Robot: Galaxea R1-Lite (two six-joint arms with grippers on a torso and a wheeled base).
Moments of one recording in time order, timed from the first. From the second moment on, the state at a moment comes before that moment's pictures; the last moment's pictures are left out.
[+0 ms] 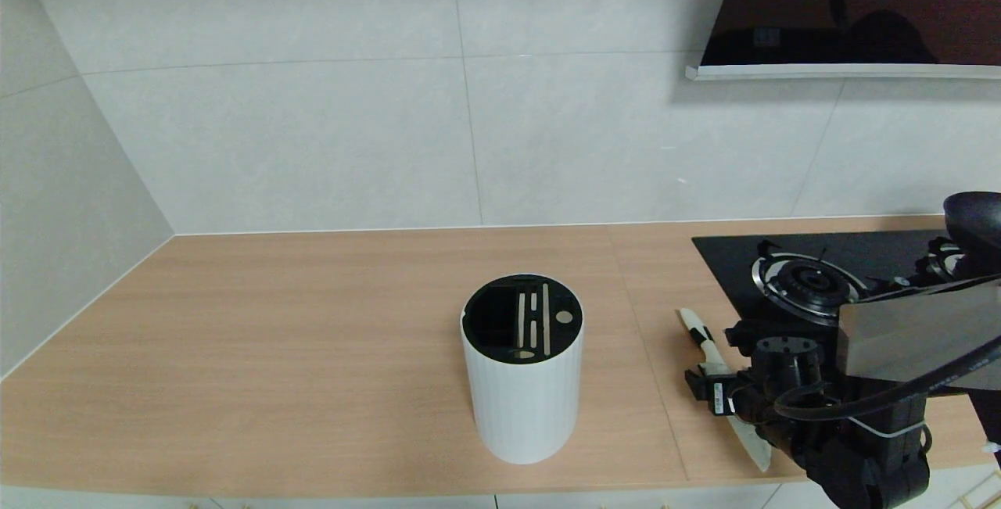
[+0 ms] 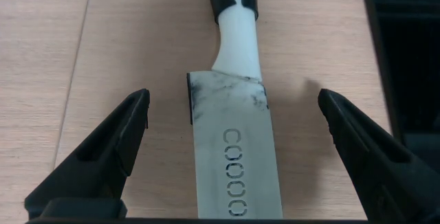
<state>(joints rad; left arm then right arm) 0.00 0.00 0.00 0.00 0.01 0.00 0.27 2.40 -0.52 -1.39 -0.25 0.10</state>
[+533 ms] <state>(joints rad) 0.00 0.00 0.00 0.00 0.01 0.00 0.28 2.41 -0.52 -1.40 -0.25 0.10</state>
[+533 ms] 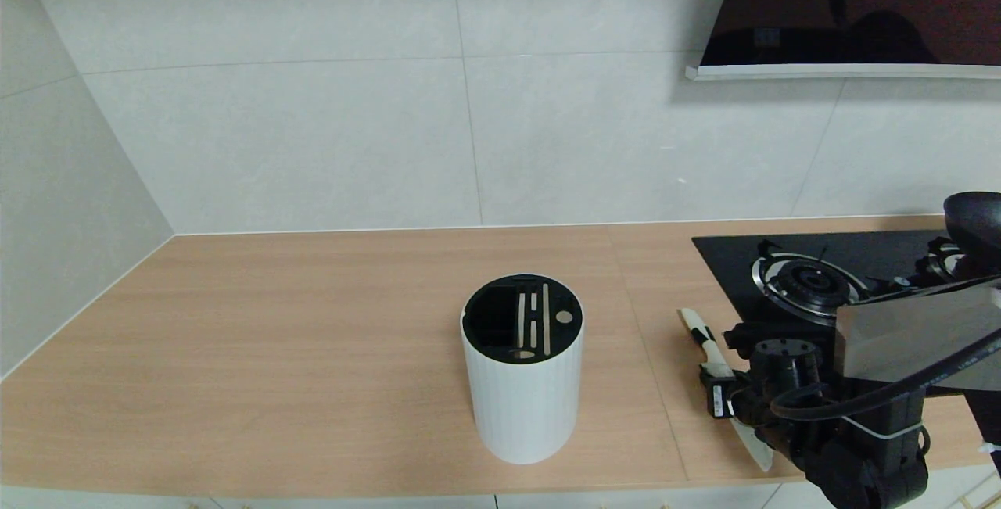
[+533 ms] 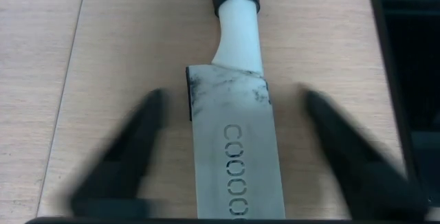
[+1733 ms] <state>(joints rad) 0.00 0.00 0.00 0.00 0.01 0.00 0.28 2.05 -0.46 -1.12 -0.24 0.10</state>
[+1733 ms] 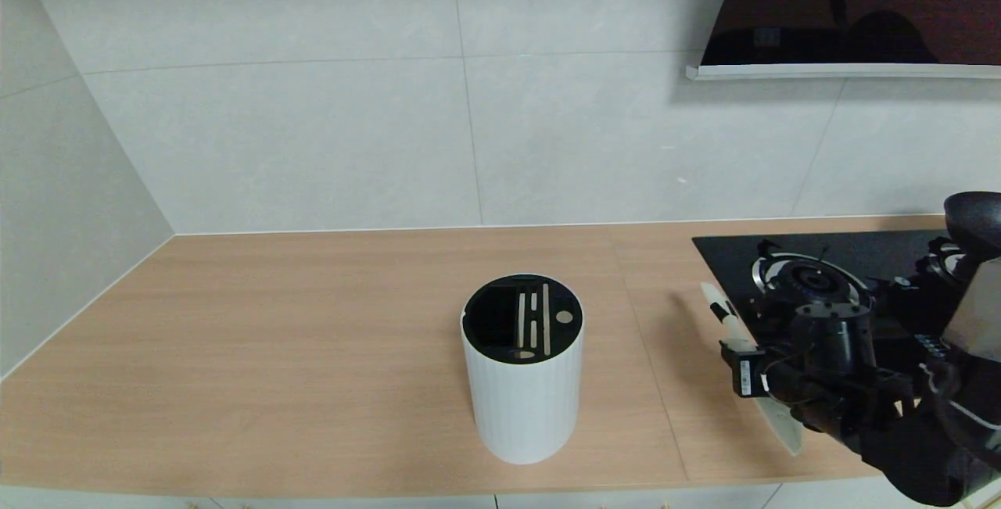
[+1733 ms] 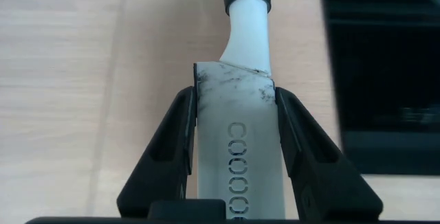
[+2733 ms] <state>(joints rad) 0.00 0.00 0.00 0.00 0.00 0.01 0.41 1.66 -0.94 -0.46 0.01 0.07</state>
